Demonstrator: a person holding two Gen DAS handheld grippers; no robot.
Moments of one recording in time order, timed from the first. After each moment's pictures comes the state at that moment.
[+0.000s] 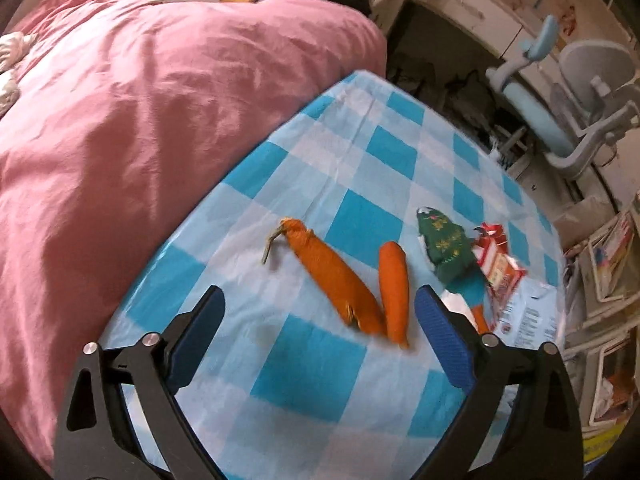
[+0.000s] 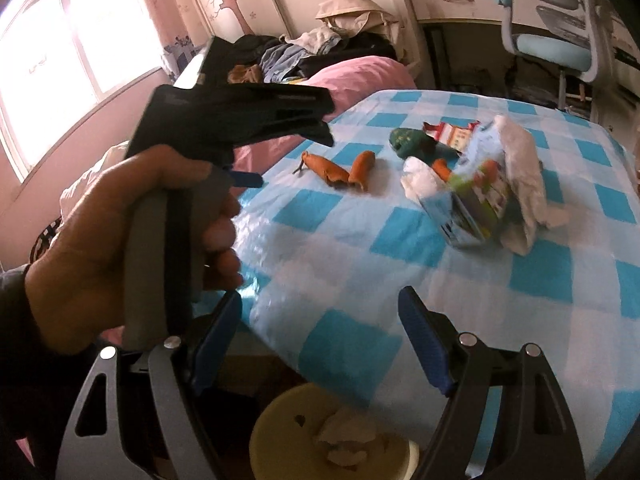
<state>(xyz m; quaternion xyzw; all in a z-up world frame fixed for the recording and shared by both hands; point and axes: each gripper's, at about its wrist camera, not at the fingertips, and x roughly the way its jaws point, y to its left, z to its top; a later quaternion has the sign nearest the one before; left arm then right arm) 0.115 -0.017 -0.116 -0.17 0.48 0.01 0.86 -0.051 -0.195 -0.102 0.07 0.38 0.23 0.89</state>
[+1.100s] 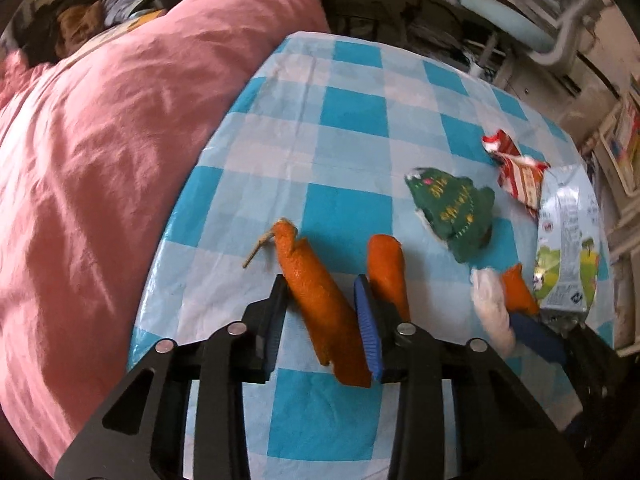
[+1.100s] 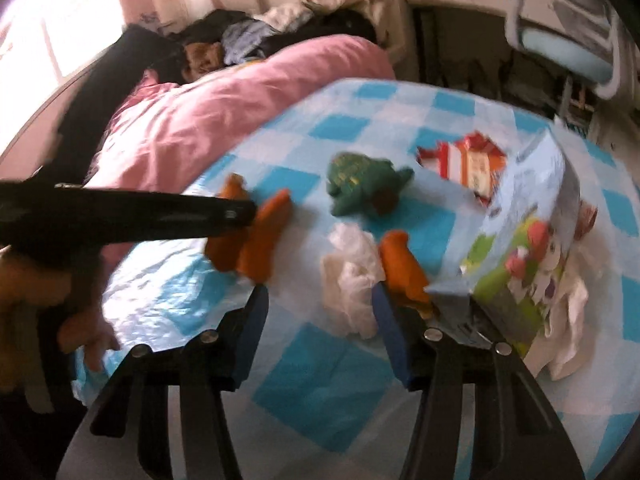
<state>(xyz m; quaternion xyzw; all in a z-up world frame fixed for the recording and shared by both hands) 0.158 -0.055 -0.130 0.00 0.53 -0.06 0.85 0.067 -0.215 -0.127 0.05 0.43 0.18 0.88</state>
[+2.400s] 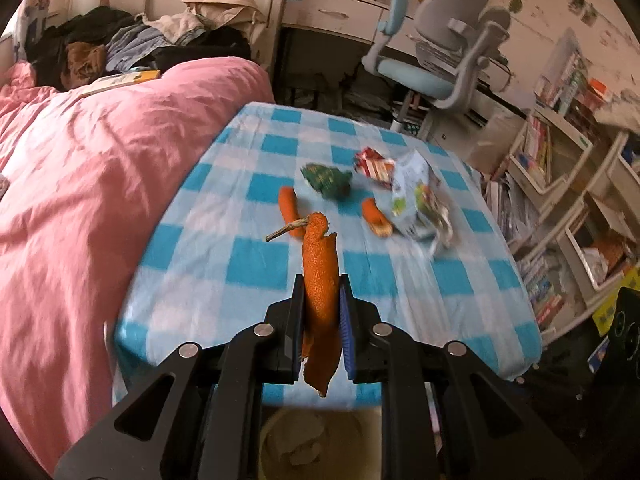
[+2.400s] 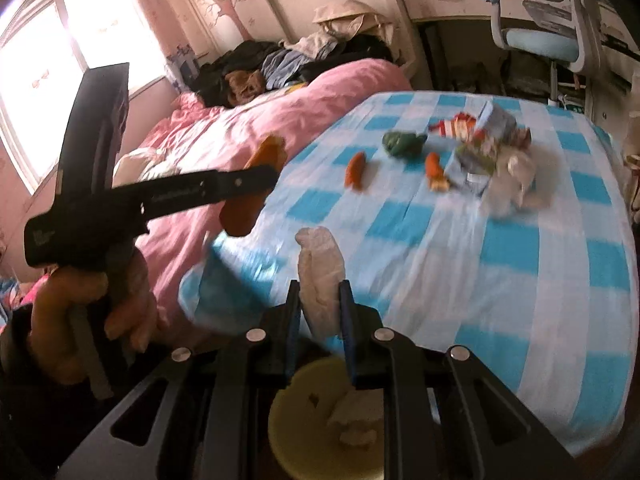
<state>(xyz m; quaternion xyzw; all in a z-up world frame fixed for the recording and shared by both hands) -0.041 -0.049 -0.062 -0.05 0.40 -0.14 0.90 -0.107 -0.216 -0.084 0.10 0.40 0.23 0.88</state>
